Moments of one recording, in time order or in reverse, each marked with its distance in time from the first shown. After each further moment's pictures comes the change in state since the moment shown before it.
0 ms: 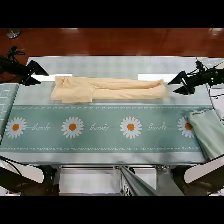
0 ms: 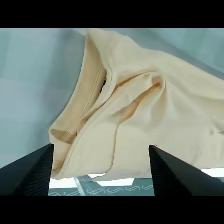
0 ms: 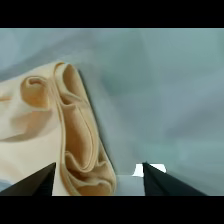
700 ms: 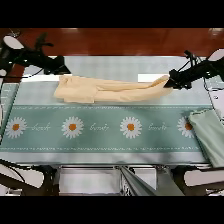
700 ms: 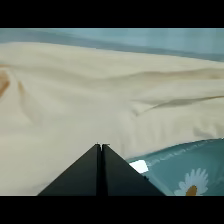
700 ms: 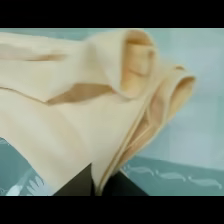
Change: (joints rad) left arm -0.304 0.073 -0.048 -0.121 0.103 0.118; right arm 0.180 0.291 -0.100 -0.151 0.034 -0.049
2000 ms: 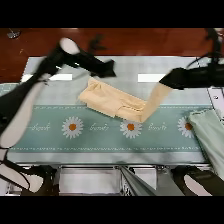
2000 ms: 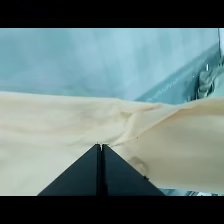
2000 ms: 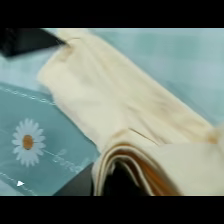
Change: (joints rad) left arm -0.325 0.005 0.077 -0.114 0.101 -0.111; right arm 0.287 0.540 -0.198 0.110 -0.147 0.046
